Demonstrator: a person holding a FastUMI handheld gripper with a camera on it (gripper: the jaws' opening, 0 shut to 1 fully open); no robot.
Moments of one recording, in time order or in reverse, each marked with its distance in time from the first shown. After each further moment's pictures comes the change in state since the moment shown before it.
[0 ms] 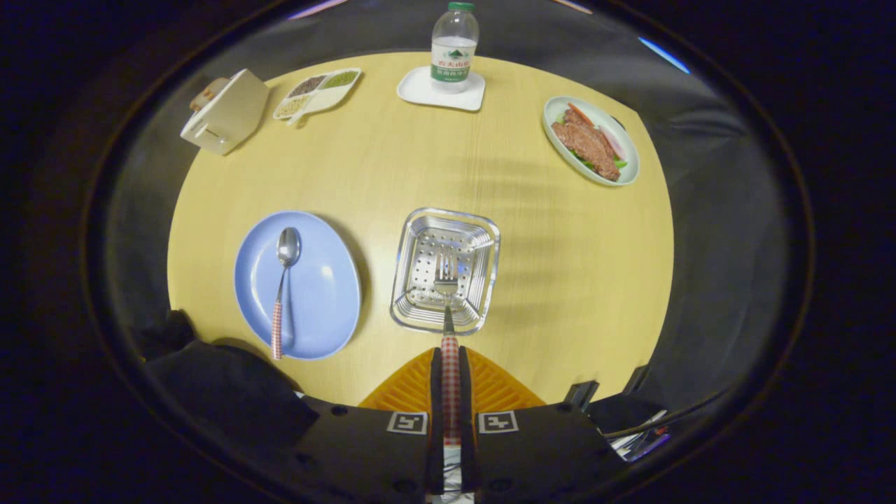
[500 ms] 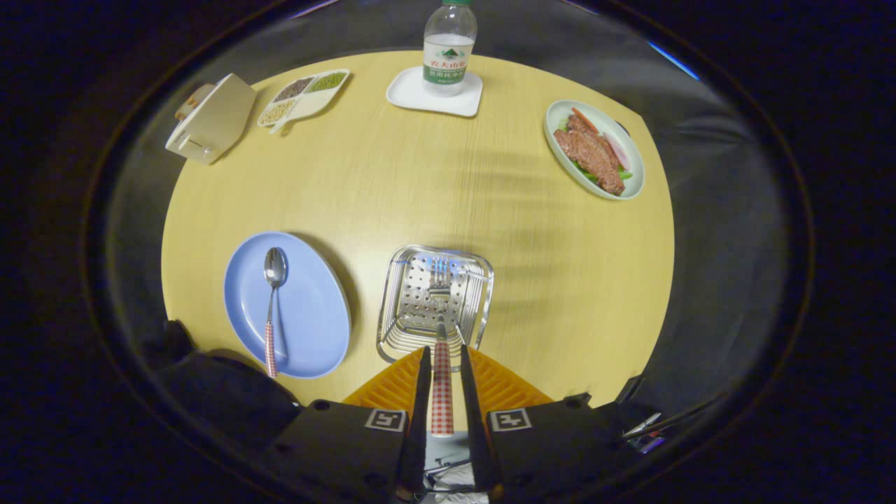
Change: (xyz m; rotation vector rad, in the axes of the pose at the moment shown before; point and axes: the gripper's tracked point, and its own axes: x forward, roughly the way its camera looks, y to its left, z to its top) arm -0.003 -0.006 0.032 0.027 -0.061 -0.001
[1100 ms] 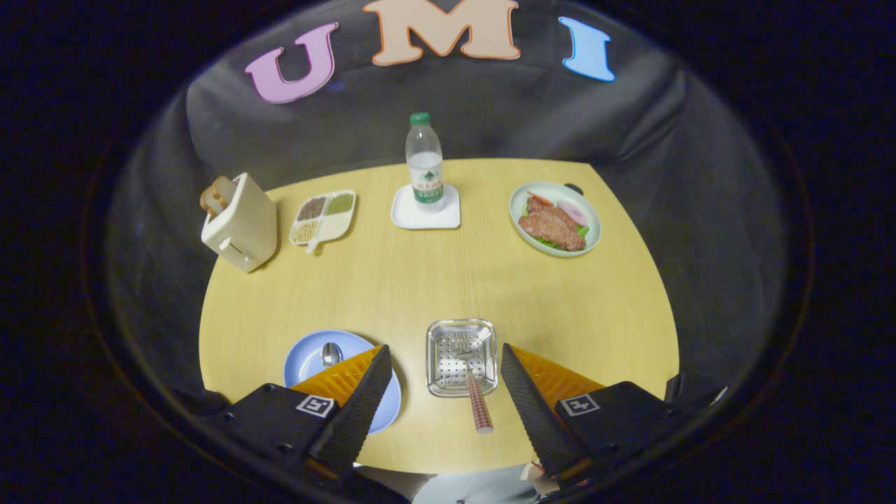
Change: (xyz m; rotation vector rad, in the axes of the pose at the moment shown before) arm -0.081 0.016 0.036 0.247 -0.562 0.038
